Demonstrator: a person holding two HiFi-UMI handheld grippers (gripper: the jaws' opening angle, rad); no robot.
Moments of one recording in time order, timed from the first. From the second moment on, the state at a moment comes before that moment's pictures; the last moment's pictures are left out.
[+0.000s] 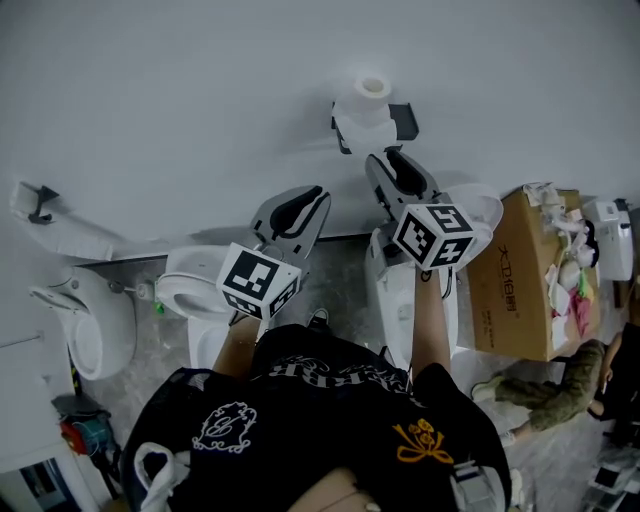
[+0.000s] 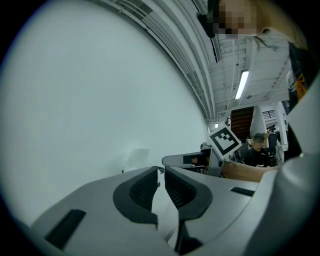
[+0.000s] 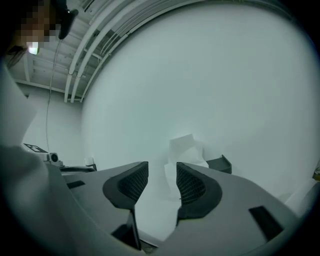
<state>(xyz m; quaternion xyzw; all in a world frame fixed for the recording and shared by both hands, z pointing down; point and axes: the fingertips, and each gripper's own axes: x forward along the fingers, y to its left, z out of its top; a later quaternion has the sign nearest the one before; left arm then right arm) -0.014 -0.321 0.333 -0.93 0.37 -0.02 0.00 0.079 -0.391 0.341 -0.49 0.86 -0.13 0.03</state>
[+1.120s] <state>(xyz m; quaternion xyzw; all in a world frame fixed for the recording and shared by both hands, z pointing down) -0.055 -0.366 0.342 -0.93 0.38 -0.01 -0.01 0.071 -0.537 0.378 -0.61 0.77 -0.08 -0.17</state>
